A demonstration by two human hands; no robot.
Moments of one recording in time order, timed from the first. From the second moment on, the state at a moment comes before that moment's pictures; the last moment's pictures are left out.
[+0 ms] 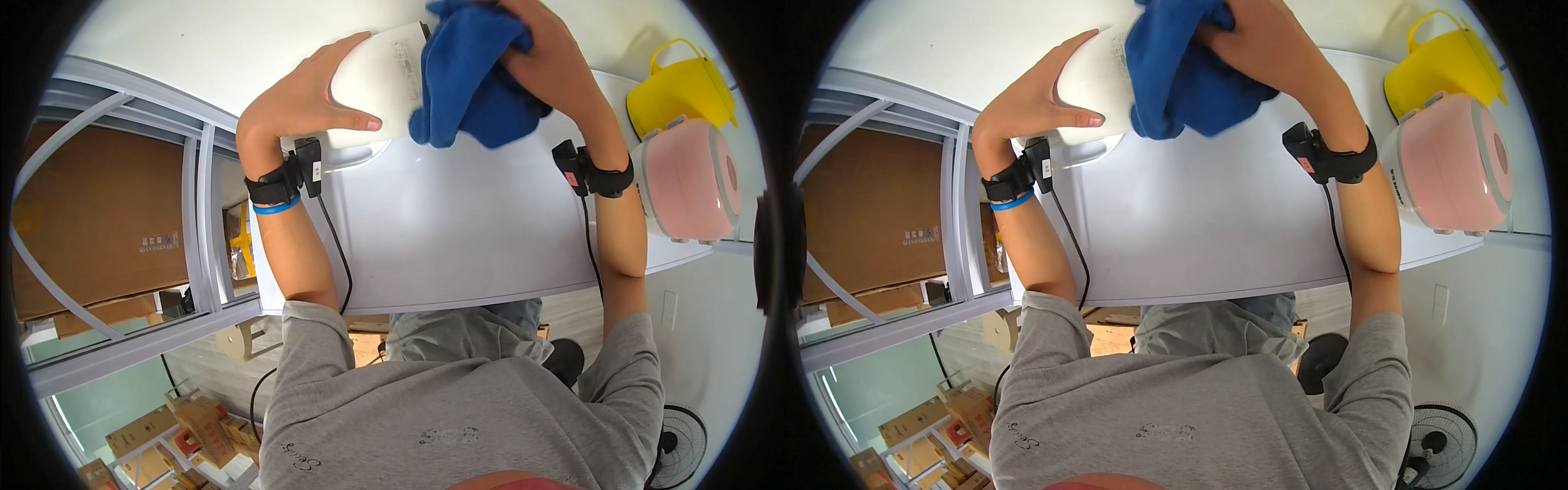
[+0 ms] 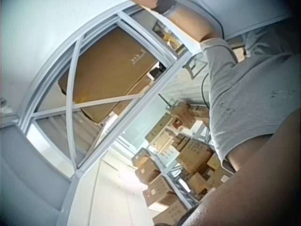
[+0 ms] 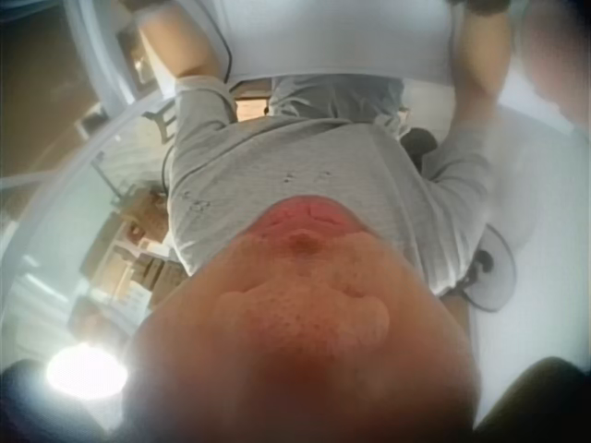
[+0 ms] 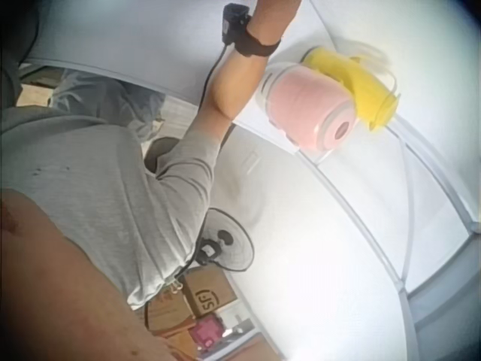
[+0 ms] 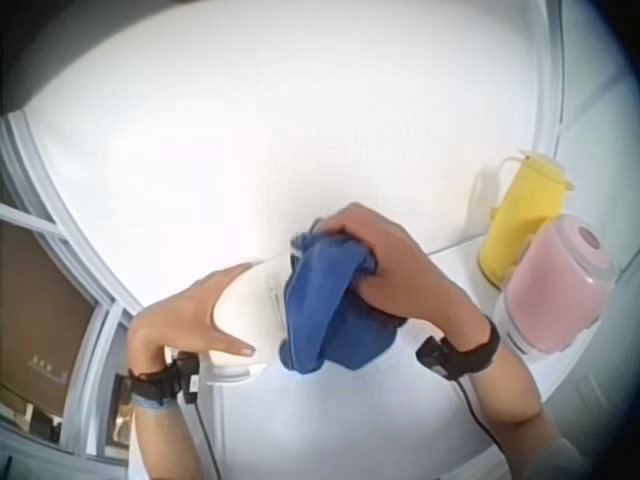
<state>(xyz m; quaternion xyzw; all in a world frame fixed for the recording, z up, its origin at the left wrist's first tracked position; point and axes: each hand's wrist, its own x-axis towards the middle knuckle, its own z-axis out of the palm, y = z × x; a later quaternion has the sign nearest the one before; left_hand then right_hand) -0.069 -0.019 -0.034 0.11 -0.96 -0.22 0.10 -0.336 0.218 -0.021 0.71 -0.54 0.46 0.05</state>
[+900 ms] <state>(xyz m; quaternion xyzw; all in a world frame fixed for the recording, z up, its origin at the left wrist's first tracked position) -0.070 -0.022 -0.034 0.10 -0.97 -0.22 0.09 -0.343 0.211 -0.033 0.76 -0.55 0.35 0.03</state>
